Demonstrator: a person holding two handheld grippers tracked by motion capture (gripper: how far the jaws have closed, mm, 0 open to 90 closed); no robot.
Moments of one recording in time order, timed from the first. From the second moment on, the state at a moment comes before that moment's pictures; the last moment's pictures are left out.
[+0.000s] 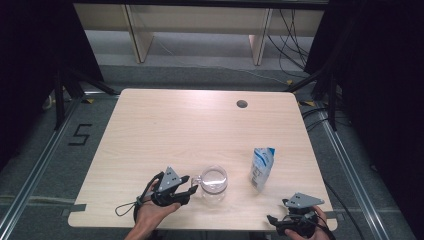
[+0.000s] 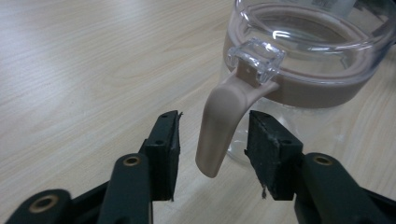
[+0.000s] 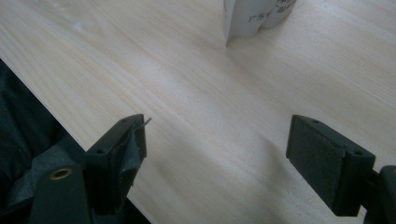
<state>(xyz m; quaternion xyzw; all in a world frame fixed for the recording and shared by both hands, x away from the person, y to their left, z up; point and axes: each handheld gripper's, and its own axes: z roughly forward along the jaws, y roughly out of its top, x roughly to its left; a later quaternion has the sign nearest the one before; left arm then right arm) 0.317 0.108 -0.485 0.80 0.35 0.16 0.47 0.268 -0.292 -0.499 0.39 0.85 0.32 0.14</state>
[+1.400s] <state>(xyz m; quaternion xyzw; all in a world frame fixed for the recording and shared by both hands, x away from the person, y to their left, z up) 0.300 0.117 -0.445 0.77 0.33 0.14 0.53 0.267 -0.284 -0.493 0.36 0.84 0.37 0.16</state>
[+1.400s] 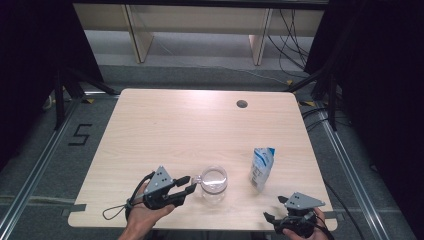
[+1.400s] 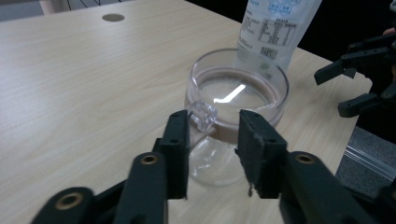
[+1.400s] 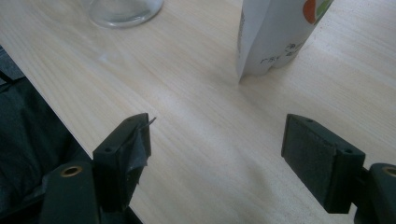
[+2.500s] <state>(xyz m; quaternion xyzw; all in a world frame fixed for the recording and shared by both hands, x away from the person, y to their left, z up) 0.320 0.104 -0.447 0.77 0.33 0.16 0.52 0.264 -0.263 -0.485 0.33 0.84 0.39 0.18</state>
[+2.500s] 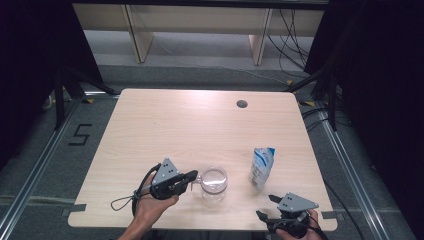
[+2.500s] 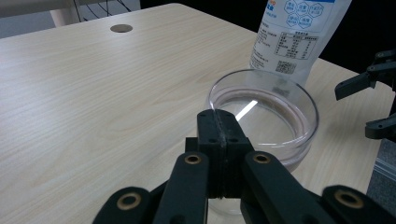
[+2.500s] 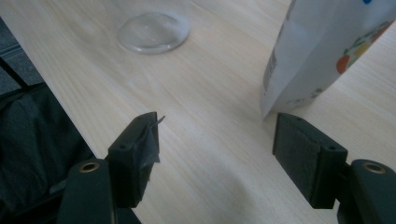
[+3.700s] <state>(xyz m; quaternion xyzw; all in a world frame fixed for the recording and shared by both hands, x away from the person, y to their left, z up) 0.318 0.106 -0.453 0.76 0.33 0.16 0.54 0.289 -0.211 -0.469 0.26 0.82 0.47 0.20</state>
